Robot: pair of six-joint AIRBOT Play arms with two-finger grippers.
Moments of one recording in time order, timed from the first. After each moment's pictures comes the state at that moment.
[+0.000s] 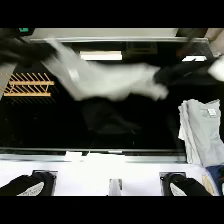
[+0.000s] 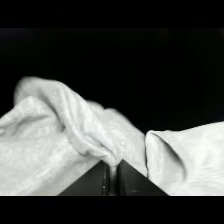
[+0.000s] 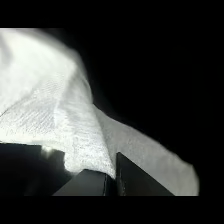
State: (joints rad) left arm -0.26 -1.15 1.80 1.35 -1.08 -1.55; right arm 0.19 -1.08 1.56 -1.31 1.23 1.45
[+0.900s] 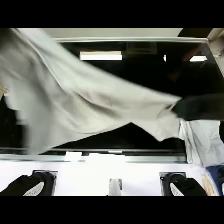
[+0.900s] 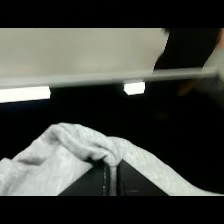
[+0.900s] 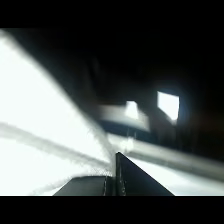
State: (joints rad) left arm -0.24 -1.01 1.67 1.37 -1.09 -1.57; right arm 0.19 -0.86 1.43 -1.30 1.69 1.67
